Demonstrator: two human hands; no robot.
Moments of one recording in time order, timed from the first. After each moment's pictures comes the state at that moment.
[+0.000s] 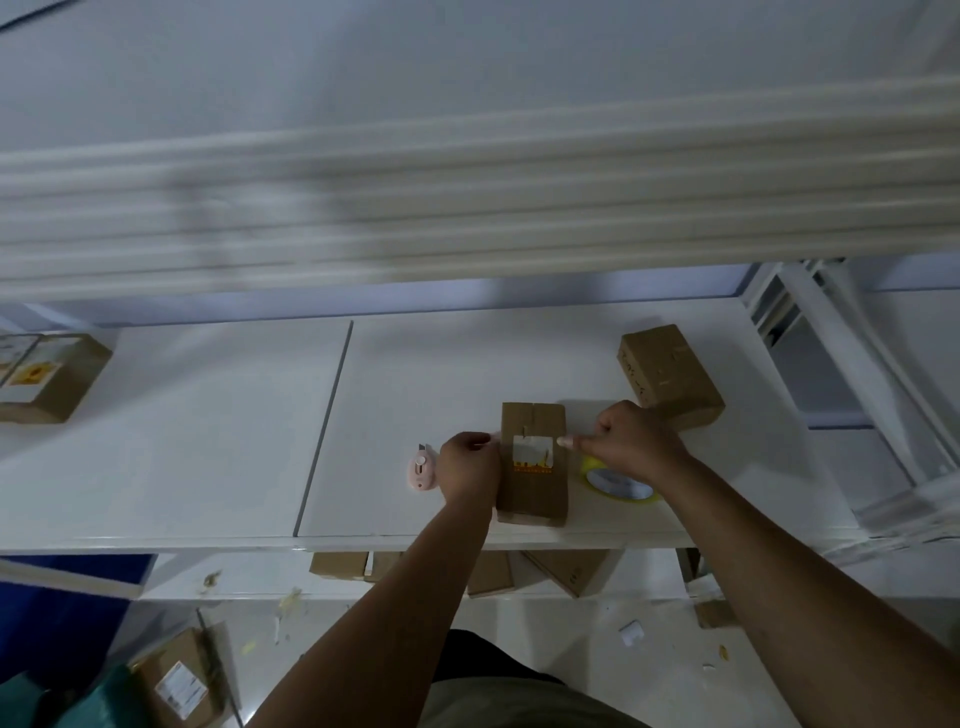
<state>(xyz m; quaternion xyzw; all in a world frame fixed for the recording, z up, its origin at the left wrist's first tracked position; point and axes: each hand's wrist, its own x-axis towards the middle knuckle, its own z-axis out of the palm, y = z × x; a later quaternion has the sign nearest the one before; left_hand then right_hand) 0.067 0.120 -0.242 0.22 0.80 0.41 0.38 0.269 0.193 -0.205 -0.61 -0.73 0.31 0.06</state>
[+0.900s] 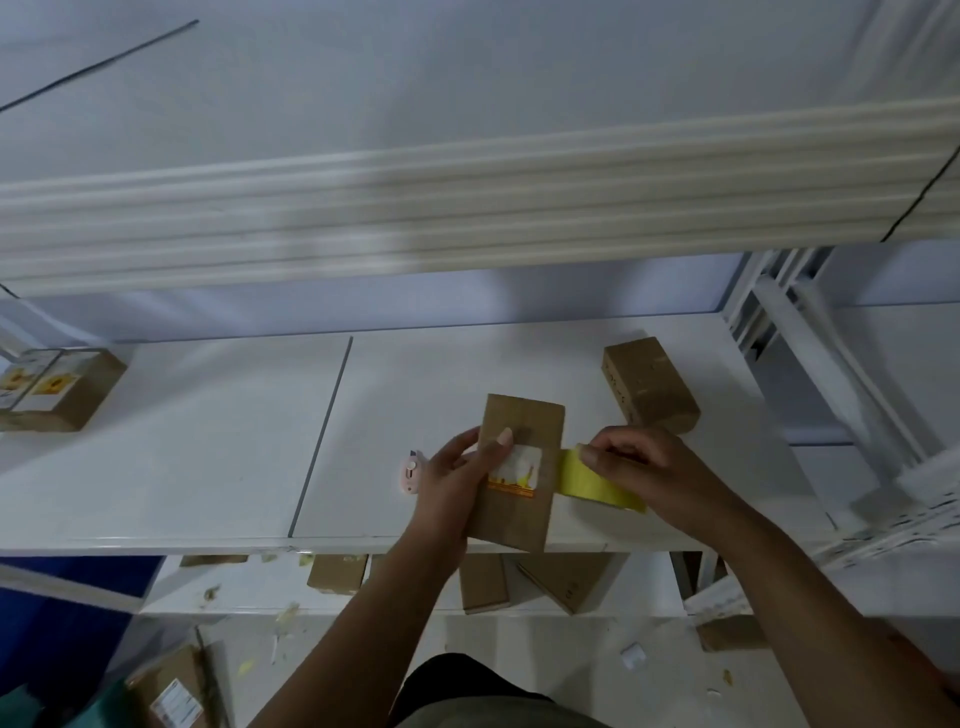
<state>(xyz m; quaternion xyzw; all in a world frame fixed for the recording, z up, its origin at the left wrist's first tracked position) 0.081 0.055 -0.163 0.24 0.59 0.52 0.57 0.319 0.121 -0.140 -0.43 -0.73 0.48 0.24</state>
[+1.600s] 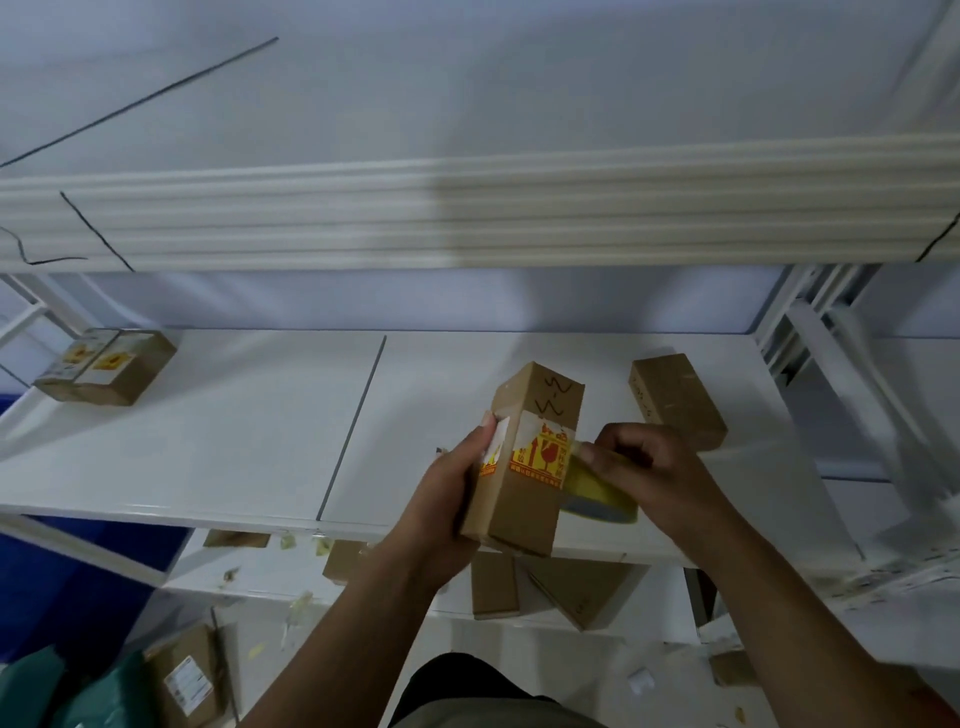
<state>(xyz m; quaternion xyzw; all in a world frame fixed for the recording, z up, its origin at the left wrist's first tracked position) 0.065 0.017 -0.107 0.23 0.50 0.51 0.66 0.282 0.092 -0.099 -0.43 -0.68 0.52 0.30</state>
